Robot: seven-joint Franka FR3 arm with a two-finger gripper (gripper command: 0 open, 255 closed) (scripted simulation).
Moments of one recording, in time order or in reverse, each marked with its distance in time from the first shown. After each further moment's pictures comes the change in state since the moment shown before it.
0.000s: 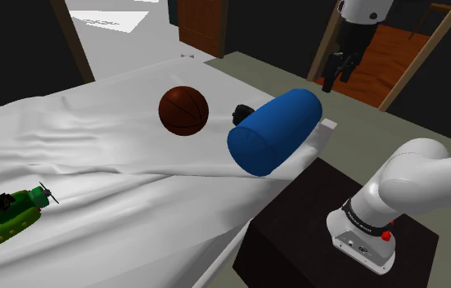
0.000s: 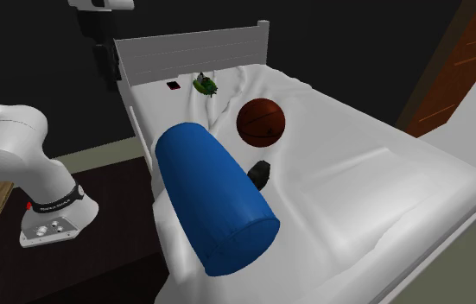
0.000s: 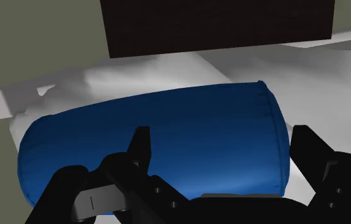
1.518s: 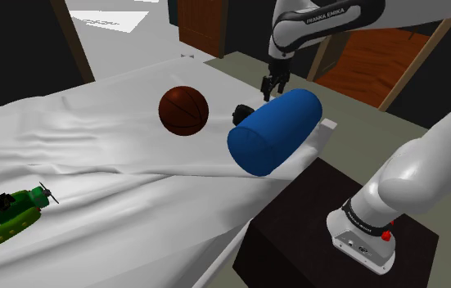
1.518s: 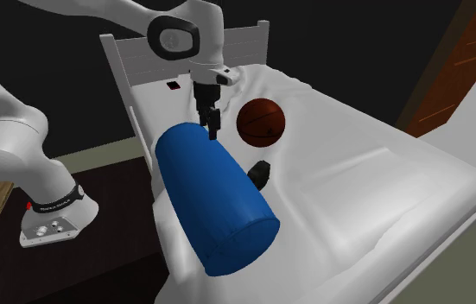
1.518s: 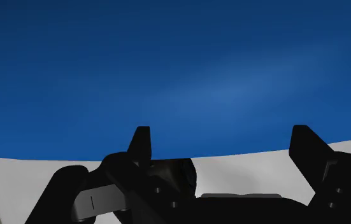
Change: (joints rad) arm -0.008 0.717 -0.121 0.176 -0.017 0.535 -0.175
